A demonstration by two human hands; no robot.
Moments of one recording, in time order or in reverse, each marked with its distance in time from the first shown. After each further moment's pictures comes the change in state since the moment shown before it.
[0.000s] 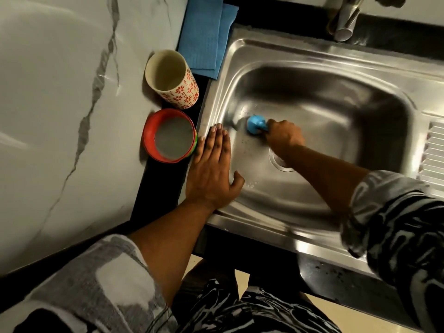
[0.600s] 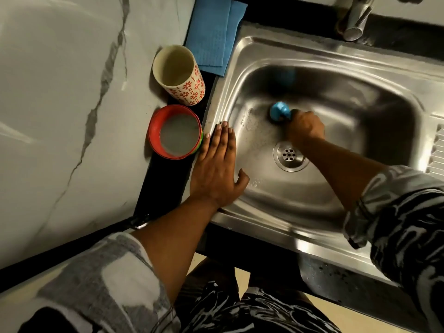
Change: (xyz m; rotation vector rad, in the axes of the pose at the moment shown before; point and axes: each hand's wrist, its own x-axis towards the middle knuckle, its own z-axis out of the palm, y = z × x) left_hand 0.000 0.000 0.000 -0.014 0.017 0.006; right_hand 0.016 0.030 -0.009 0.098 0.072 0.182
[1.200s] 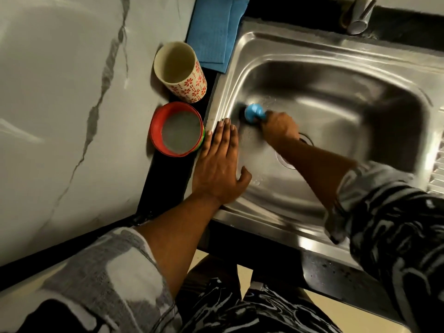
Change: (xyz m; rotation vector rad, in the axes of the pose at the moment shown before) left_hand 0.001 -0.001 0.003 0.021 -0.024 -0.002; right_hand -0.012 -0.057 0.024 0.103 -0.051 -0.123
